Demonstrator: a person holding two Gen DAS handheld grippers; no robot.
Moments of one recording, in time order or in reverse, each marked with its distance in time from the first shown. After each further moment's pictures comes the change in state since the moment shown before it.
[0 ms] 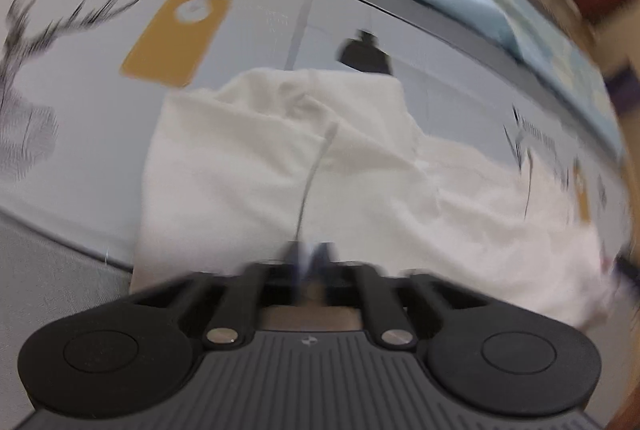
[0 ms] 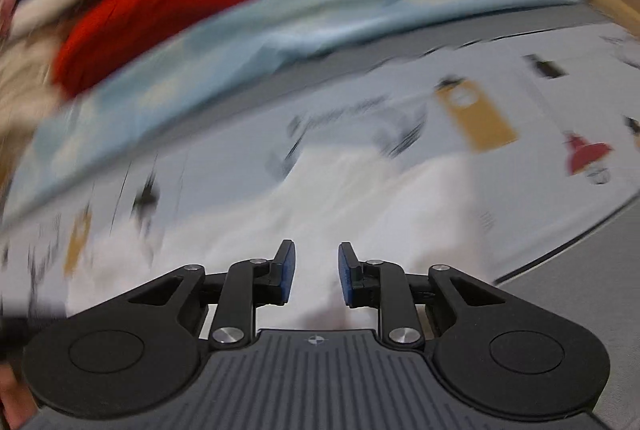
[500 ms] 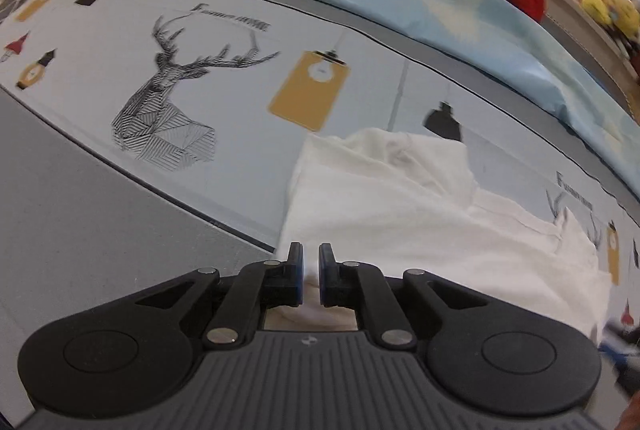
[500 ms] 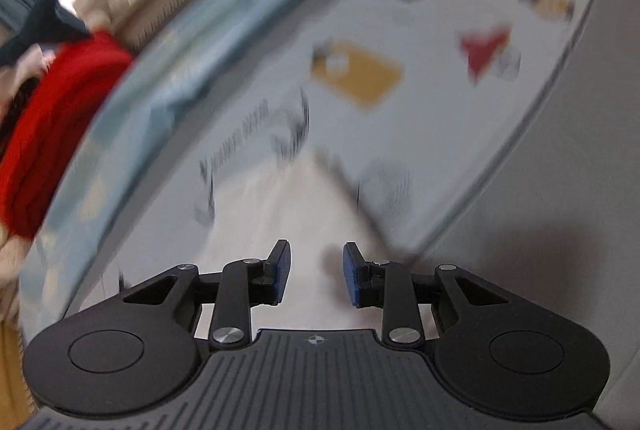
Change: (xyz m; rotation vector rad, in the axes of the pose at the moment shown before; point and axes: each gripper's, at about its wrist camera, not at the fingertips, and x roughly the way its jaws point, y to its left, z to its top) left arm -0.086 0.032 -0.031 -0.206 -0.143 0.229; right arm 0.016 -0.051 -0.013 0.451 0.090 -0.070
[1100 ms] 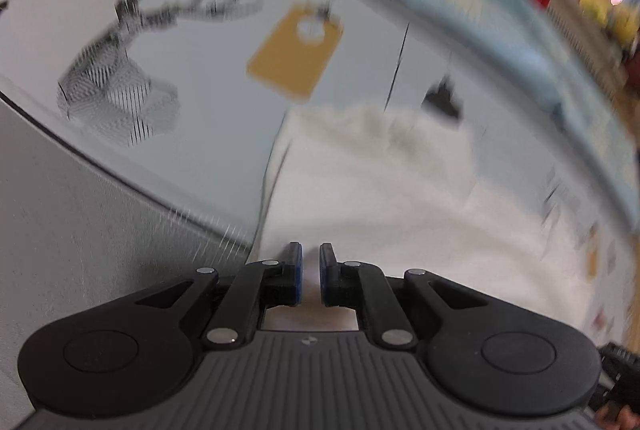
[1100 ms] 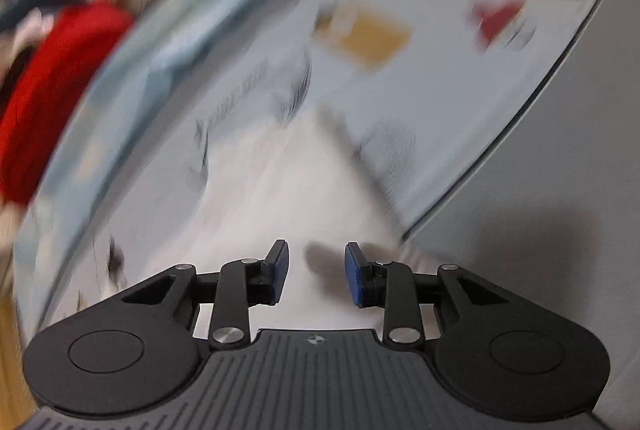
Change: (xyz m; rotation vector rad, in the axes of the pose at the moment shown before) left arm 0.062 0.011 0.007 -0.028 0.179 -0.123; right arm 0.017 -0.002 -0.010 -0.044 0.098 -0.017
